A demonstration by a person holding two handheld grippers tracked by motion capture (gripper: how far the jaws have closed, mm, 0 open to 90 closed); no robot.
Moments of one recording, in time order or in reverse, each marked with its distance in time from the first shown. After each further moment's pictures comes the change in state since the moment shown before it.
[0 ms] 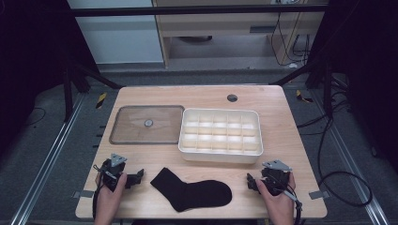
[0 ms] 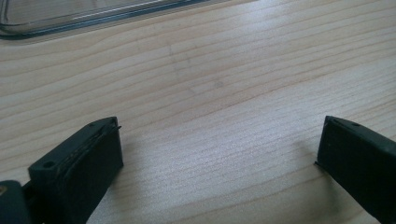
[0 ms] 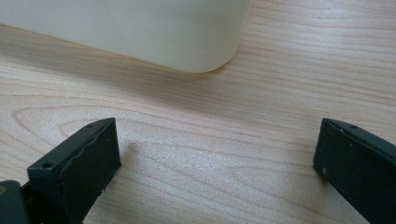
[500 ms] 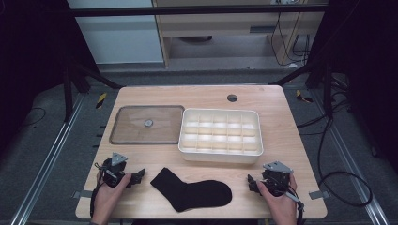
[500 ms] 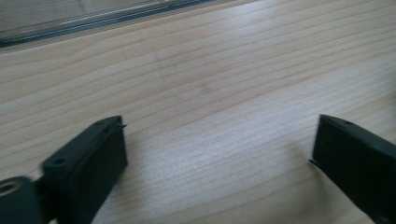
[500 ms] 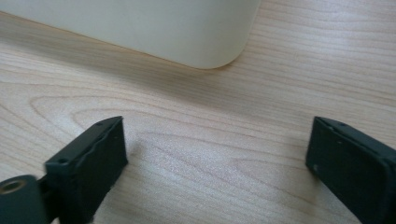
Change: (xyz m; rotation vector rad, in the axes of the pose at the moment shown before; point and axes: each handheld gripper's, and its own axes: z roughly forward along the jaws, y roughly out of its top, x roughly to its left) left arm -0.002 0.005 -0.005 -0.010 -0.072 0.002; right arm -0.001 -0.004 -0.005 -0.015 0.034 -0.027
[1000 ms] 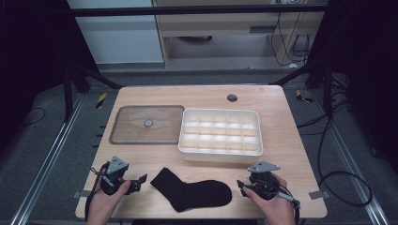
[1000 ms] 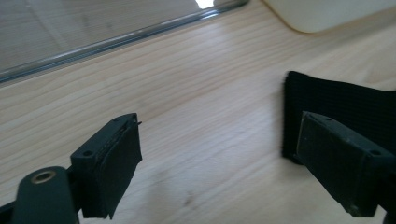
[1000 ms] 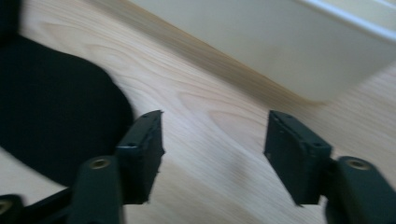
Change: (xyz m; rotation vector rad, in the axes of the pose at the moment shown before) left arm -0.035 0.012 -0.042 -0.006 -0.096 0.130; right arm 0.048 0.035 -0.041 0.100 0.191 -0.194
